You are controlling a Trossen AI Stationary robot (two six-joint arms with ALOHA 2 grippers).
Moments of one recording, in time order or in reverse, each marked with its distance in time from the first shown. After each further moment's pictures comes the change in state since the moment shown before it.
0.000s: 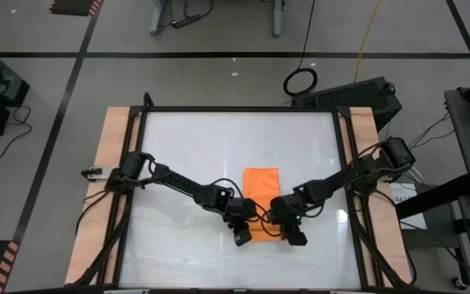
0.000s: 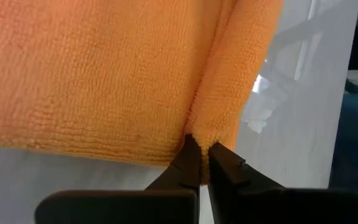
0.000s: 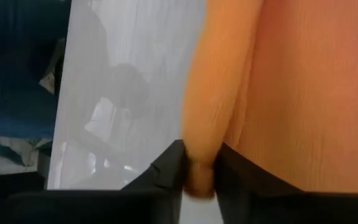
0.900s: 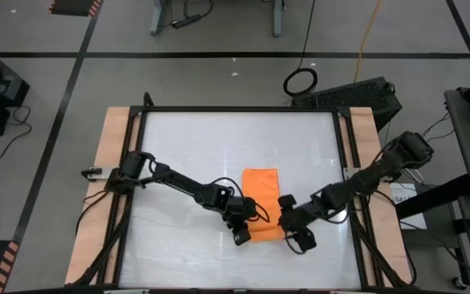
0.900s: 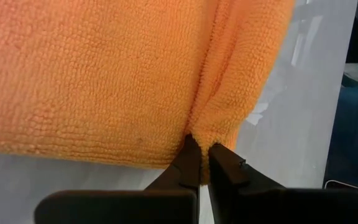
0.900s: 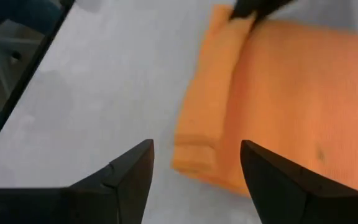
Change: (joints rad) left arm 0.015 0.004 -0.002 -0.005 0.031 0.013; right arm 0.168 -0.212 0.000 -0.069 0.434 -0.187
